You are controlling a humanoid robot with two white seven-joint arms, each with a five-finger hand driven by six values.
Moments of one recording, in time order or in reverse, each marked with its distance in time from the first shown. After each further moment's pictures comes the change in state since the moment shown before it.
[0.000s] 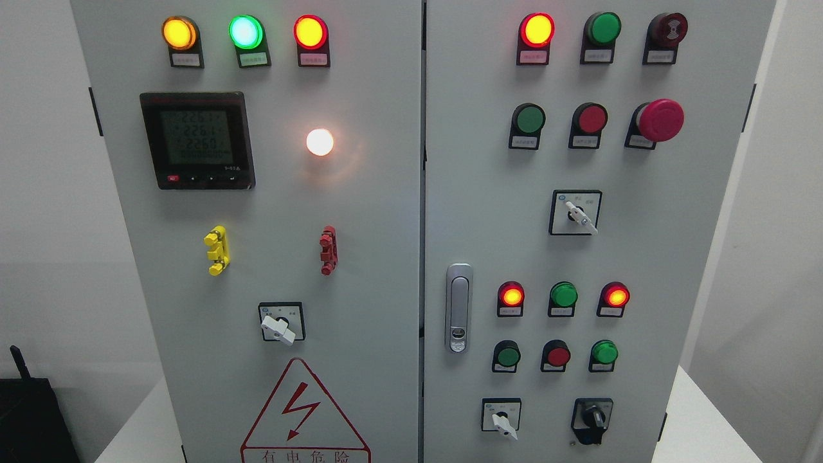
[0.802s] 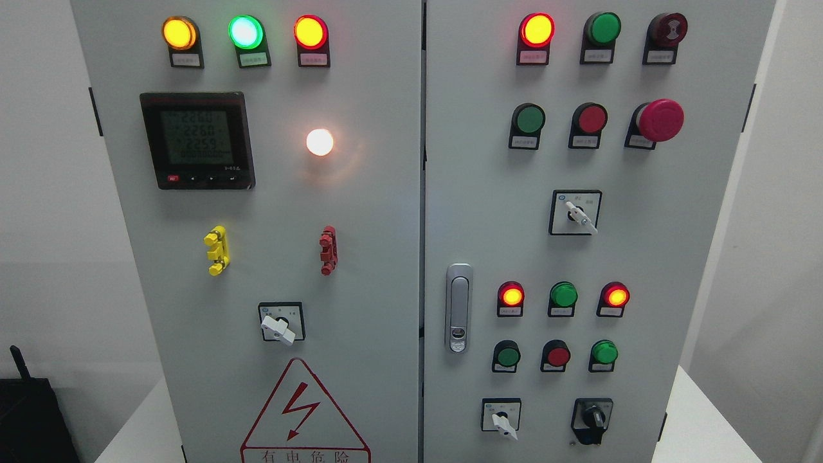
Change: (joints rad) left arm 0.000 0.000 0.000 0.000 0.000 0.000 0.000; right arm 0.010 -0.001 -0.013 -0.048 -0.008 -0.042 -0.005
